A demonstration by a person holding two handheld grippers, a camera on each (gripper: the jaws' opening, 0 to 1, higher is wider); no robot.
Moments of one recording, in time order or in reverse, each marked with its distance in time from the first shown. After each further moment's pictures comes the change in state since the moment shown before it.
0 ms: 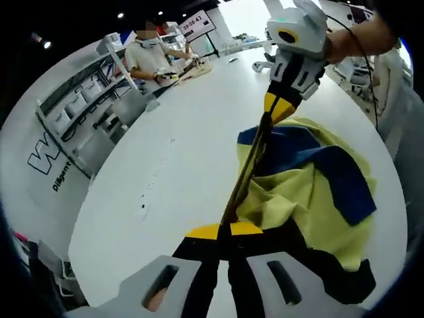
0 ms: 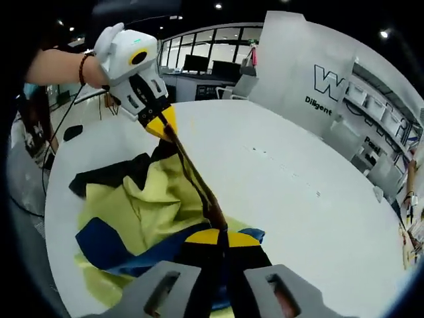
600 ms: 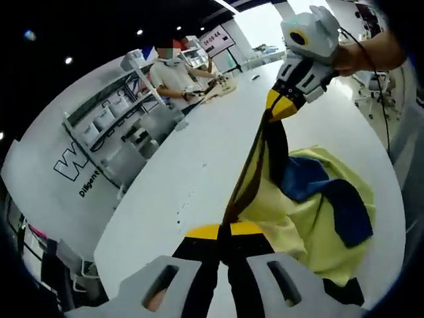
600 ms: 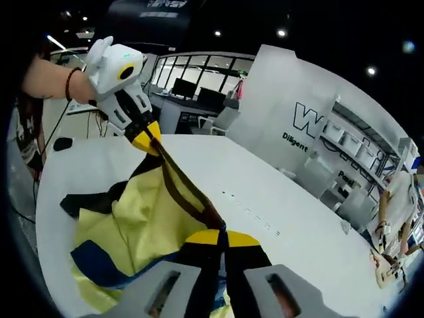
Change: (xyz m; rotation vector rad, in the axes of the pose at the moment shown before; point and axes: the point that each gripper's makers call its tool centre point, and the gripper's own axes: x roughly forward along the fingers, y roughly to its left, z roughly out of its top) left arm -0.054 0.020 0.049 -0.018 -0.078 0.201; right arm -0.056 -0.023 0.067 -0.099 -0.188 -0.172
